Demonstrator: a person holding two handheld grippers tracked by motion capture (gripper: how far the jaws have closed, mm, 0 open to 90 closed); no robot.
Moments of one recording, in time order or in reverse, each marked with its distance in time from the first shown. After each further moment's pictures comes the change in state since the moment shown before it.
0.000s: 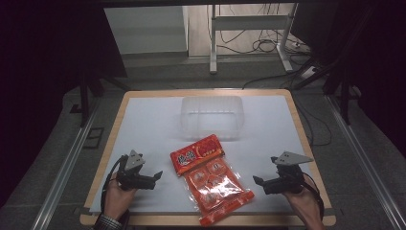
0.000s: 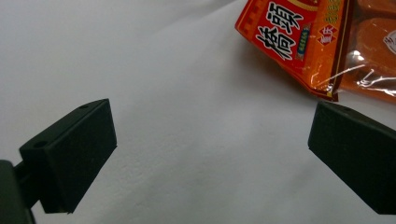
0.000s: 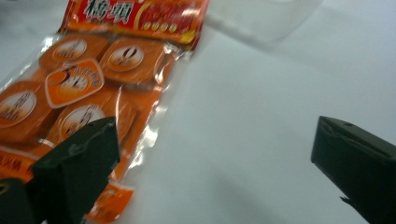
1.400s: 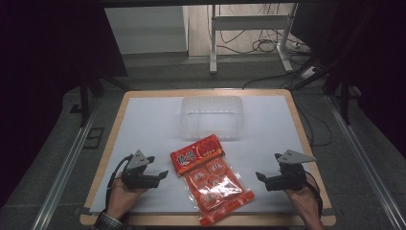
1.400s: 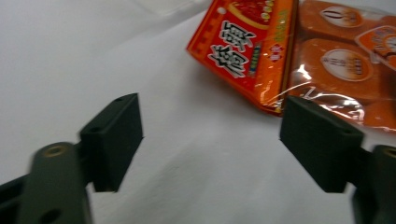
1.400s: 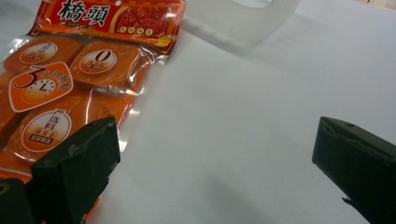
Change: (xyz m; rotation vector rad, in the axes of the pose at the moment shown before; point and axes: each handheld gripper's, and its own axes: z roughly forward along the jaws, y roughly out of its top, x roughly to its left) left arm -0.014 0.009 0.004 -0.002 -0.128 0.013; right arm -0.009 -0.003 0.001 -0.022 -0.062 -0.010
